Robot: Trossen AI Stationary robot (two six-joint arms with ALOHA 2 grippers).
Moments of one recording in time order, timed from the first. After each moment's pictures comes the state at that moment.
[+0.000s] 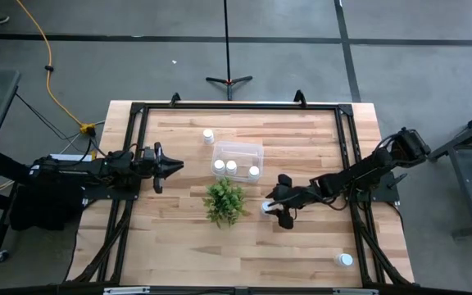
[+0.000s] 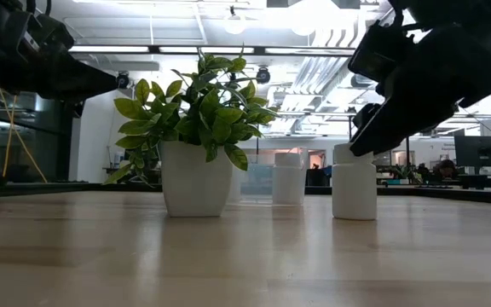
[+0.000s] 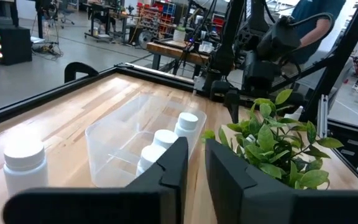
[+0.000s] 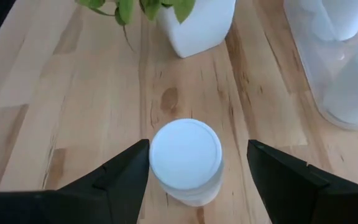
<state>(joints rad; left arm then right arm) -0.01 0.09 0.01 0.04 -0.18 -0.21 0.33 1.49 0.55 0.27 0.19 0.38</state>
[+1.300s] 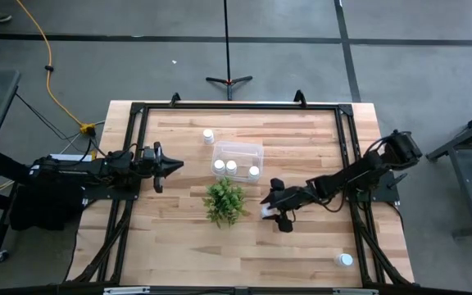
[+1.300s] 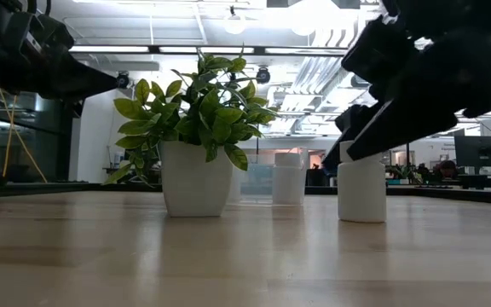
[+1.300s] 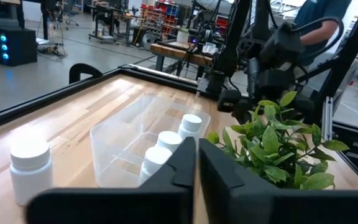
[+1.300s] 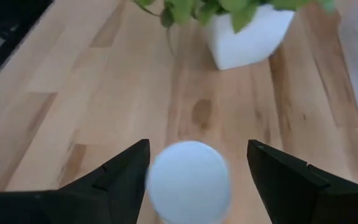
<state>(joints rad) -0.01 0.09 0.01 0.04 -0.19 -0.21 0.31 1.59 0.55 0.43 0.07 0.23</state>
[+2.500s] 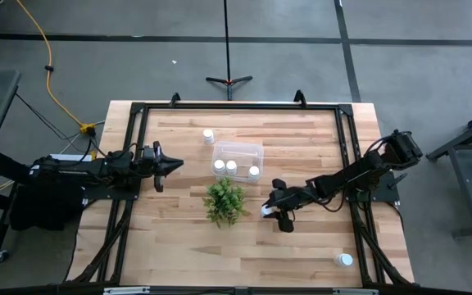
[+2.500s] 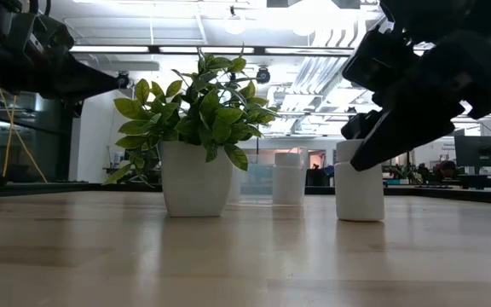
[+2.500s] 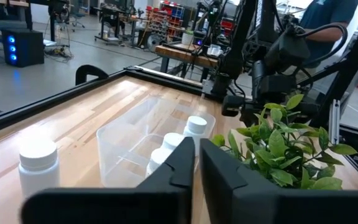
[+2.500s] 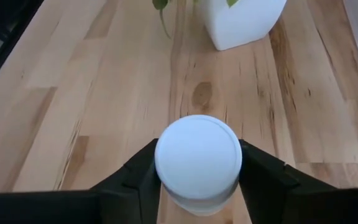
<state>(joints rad) -0.01 0.09 0.01 0.05 -0.22 -0.21 0.31 1.58 0.55 0.38 0.05 0.31</state>
